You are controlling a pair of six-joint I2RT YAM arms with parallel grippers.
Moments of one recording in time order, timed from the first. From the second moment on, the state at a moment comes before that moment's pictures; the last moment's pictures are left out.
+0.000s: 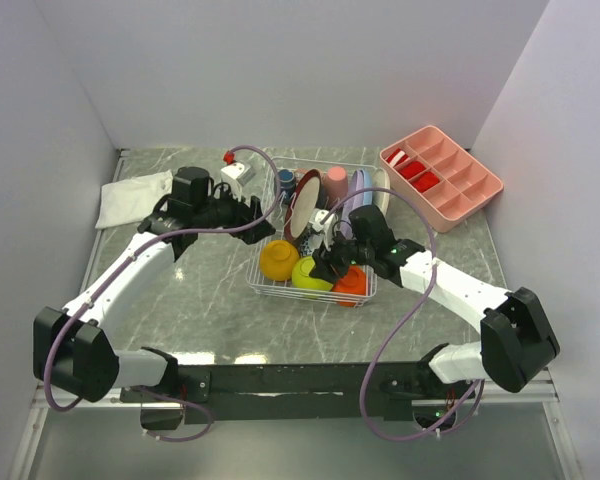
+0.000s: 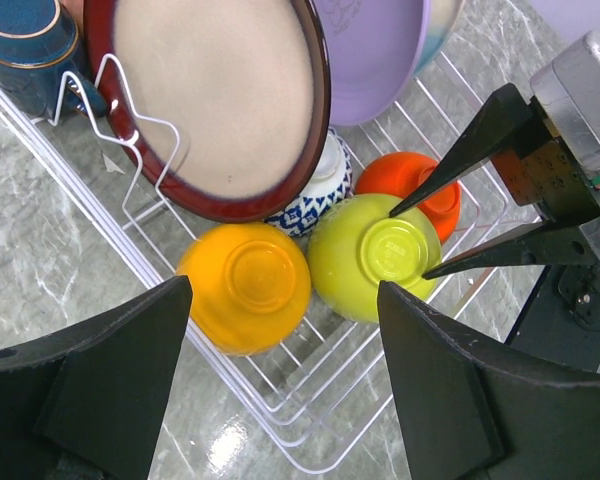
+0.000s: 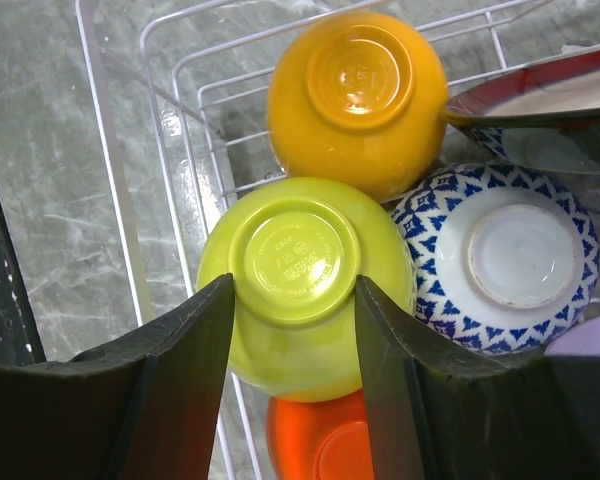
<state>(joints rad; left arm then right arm) -0.37 1.29 1.07 -0.28 0.58 -0.04 0.59 1.34 0.83 -0.19 -0.52 -0.31</state>
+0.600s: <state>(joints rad) -0.38 1.31 1.11 -0.27 0.58 -0.04 0.58 1.40 0.89 -0.22 -0.56 -0.33</state>
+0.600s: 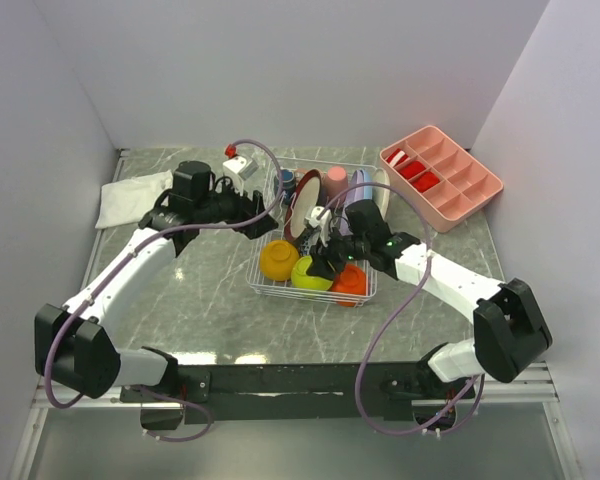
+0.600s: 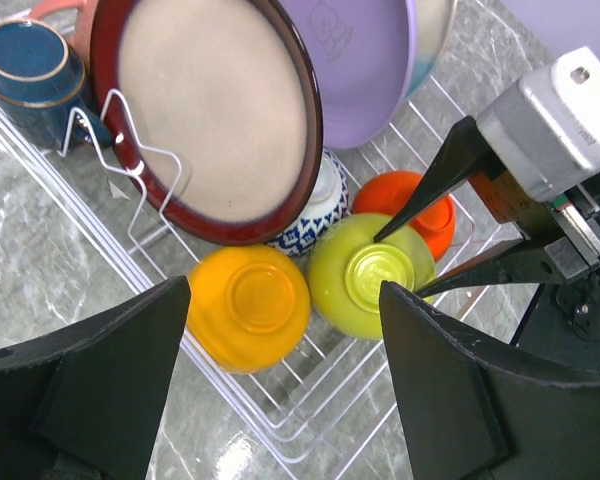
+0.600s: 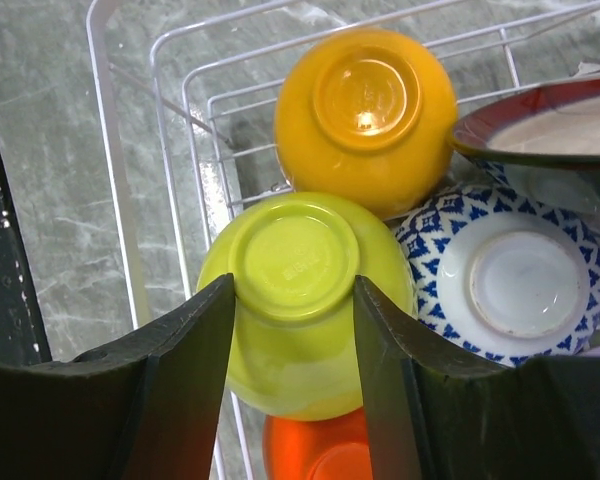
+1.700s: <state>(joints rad) -0.39 1.35 1.24 -0.25 0.55 -0.03 0.51 1.22 0.95 -0.60 -0.31 -0.38</state>
